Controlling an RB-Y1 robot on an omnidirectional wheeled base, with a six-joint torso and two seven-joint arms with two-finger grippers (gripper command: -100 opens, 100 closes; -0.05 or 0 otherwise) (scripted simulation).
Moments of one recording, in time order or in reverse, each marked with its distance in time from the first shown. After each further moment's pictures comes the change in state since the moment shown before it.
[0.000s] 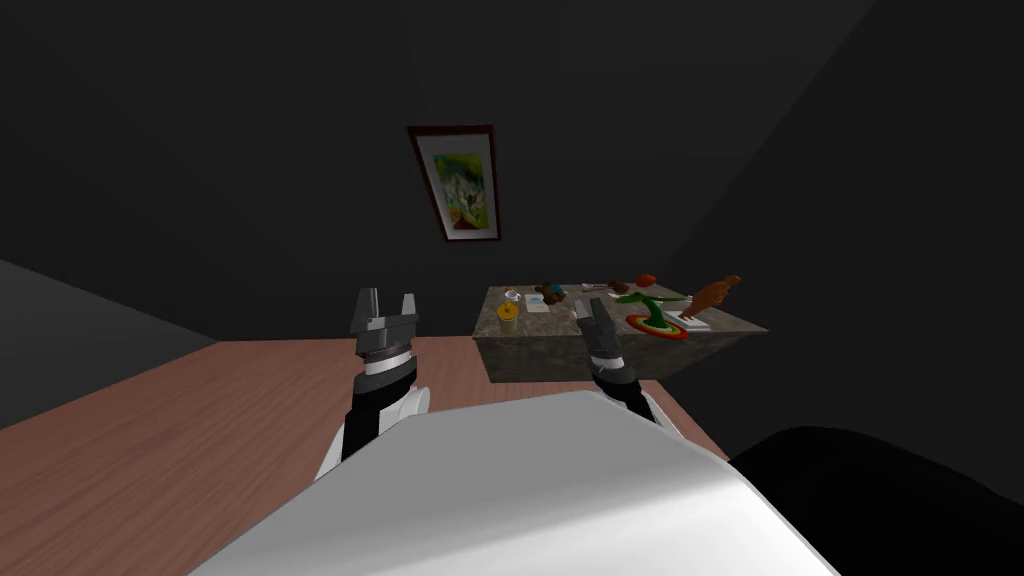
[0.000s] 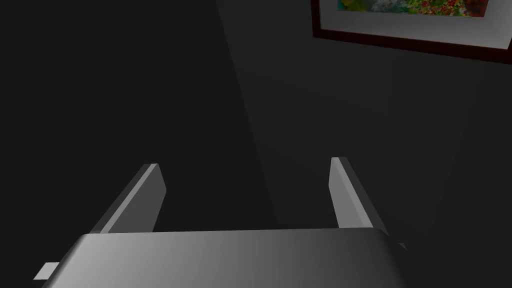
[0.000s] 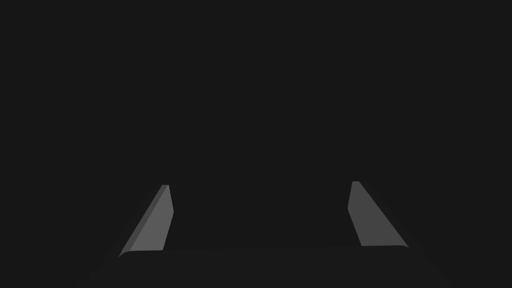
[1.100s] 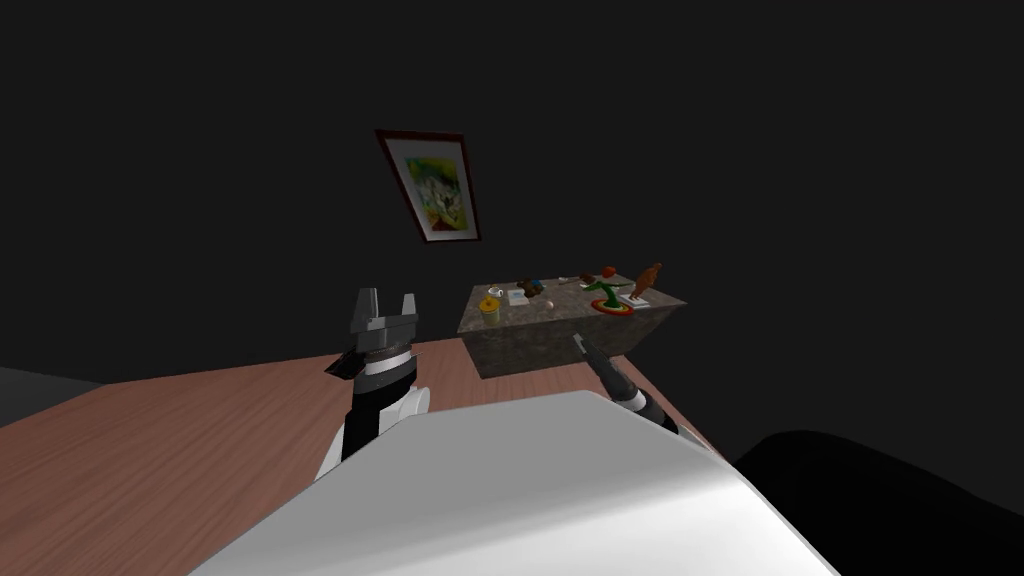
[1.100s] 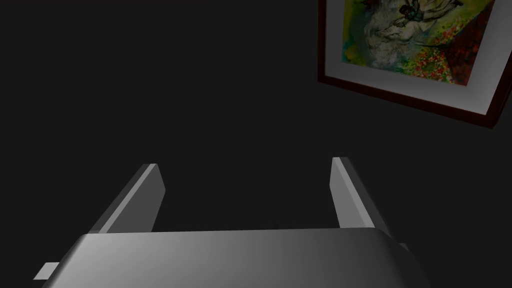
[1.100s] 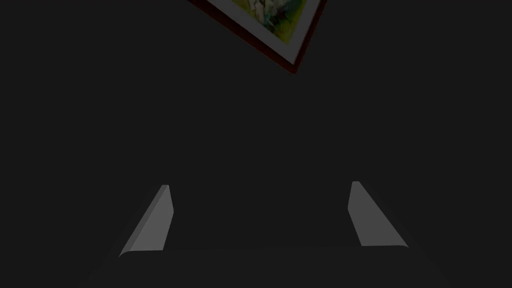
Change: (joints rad) left arm 0.000 0.000 0.000 0.000 0.000 0.000 0.000; right arm 0.196 -0.289 -0.025 0.191 0.092 -0.199 -0.019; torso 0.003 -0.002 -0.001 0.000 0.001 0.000
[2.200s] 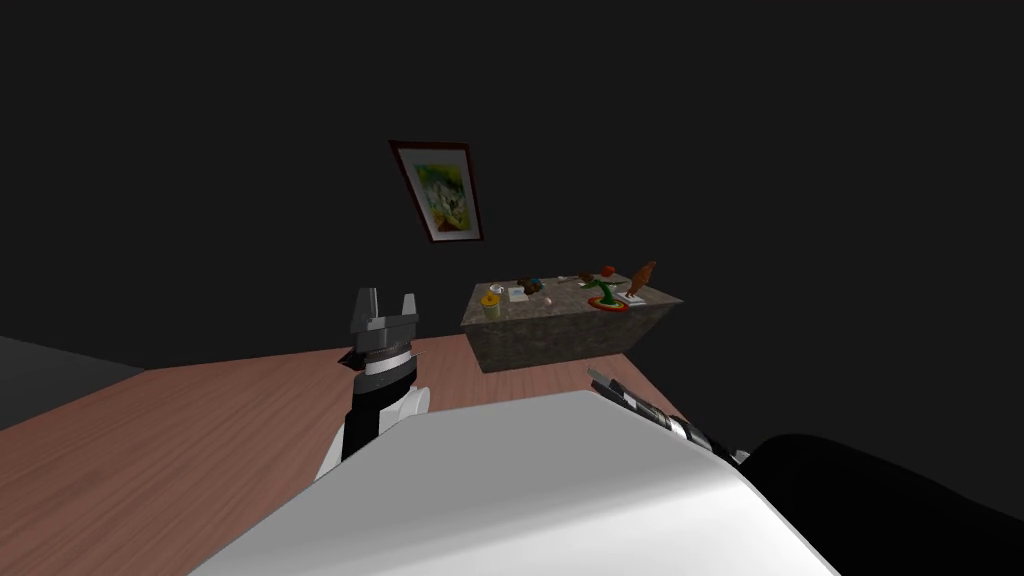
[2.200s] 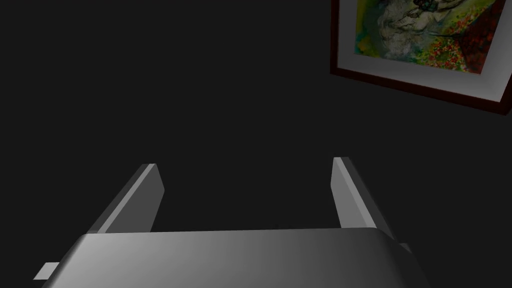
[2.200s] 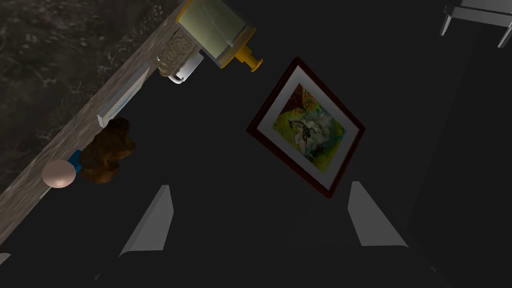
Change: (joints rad) left arm 0.000 0.000 0.000 0.000 0.000 0.000 0.000; right arm 0.105 -0.313 -0.039 0.249 0.123 -0.126 -0.007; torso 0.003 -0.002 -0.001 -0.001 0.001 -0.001
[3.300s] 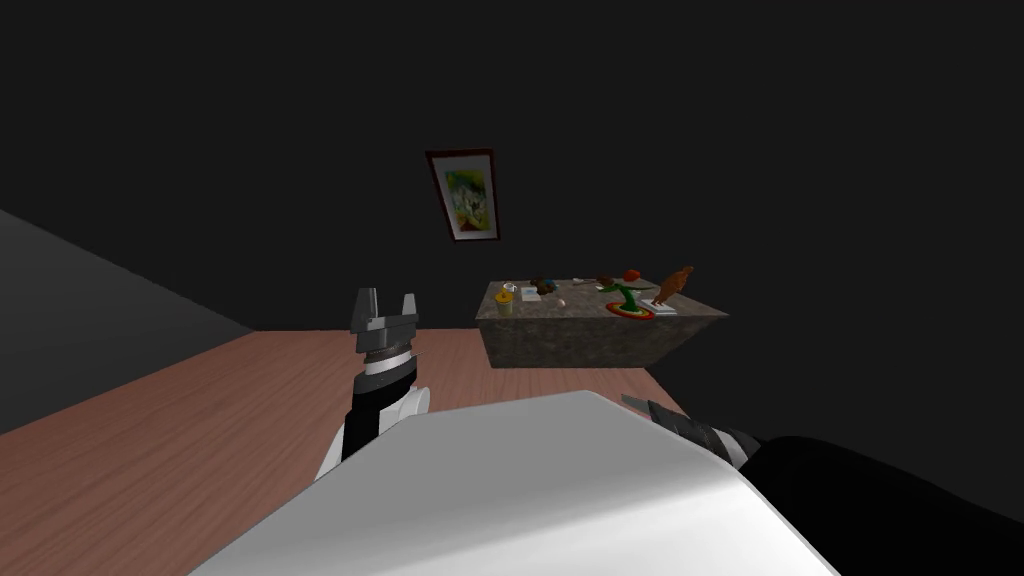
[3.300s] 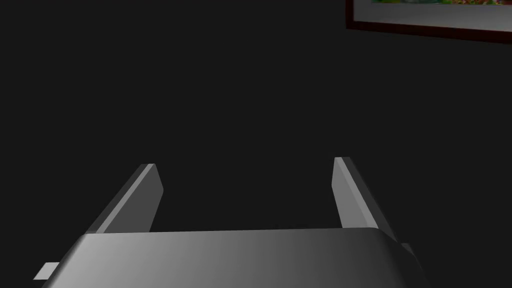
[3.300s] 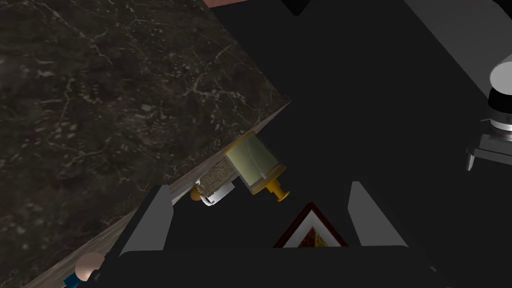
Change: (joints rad) left arm 0.000 0.000 0.000 0.000 0.000 0.000 0.000; right arm 0.051 -0.307 -0.052 0.254 0.130 -0.086 -0.002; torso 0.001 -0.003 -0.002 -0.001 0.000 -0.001
